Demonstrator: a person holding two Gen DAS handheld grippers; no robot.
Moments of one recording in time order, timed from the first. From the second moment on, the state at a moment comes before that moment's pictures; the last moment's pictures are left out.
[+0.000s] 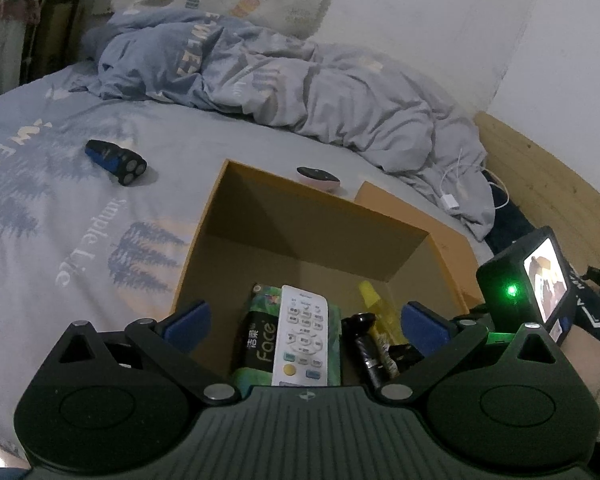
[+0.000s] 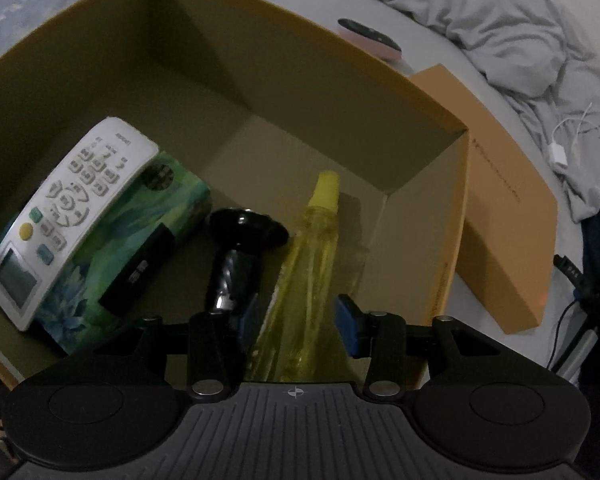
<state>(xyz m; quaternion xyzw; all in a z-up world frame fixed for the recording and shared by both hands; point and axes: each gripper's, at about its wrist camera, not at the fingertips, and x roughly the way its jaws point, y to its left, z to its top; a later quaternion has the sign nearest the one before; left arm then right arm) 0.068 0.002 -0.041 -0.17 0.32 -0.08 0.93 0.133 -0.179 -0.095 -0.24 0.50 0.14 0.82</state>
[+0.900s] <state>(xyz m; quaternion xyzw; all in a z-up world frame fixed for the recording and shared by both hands) 0.065 -0.010 -0.040 -0.15 0.31 -0.08 0.94 0.082 -0.210 -0.044 -0.18 0.44 0.18 0.86</state>
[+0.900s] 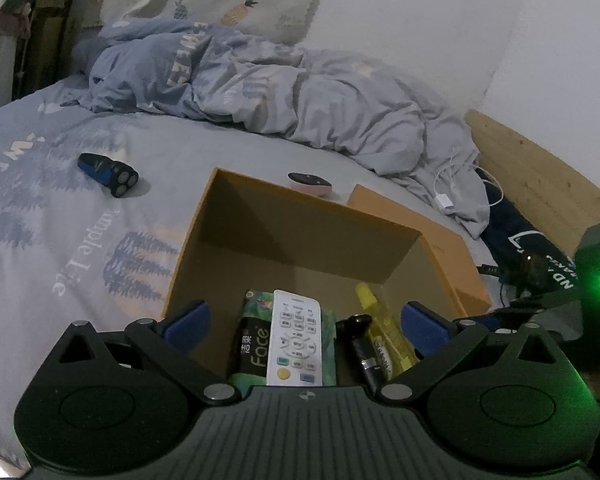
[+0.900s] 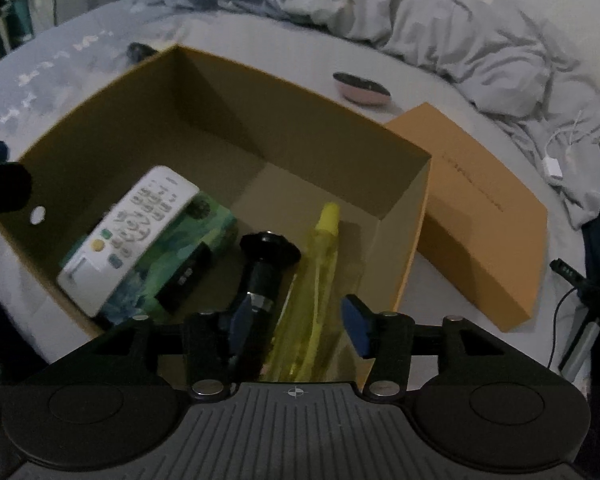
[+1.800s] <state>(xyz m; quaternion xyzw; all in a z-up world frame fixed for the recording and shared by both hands) 0.049 -0.041 -0.039 -0.07 0.31 -0.10 0.94 0.009 -0.278 -0.008 -0.13 0.34 0.18 0.91</state>
